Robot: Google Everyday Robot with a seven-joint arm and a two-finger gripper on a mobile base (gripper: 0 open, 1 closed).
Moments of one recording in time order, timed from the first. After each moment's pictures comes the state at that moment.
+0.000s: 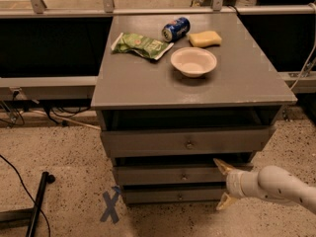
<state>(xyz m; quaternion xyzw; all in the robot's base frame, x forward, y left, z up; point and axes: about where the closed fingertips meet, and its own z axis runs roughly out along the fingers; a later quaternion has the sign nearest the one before) 0.515 -0.241 0.437 -0.69 0.64 0.01 0.34</state>
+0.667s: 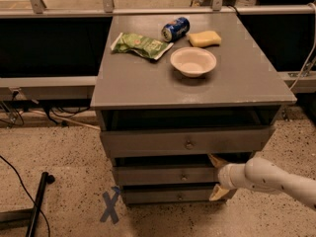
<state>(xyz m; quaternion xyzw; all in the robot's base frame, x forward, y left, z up) 0.557 -0.225 0.418 -0.69 0.64 0.00 0.34</state>
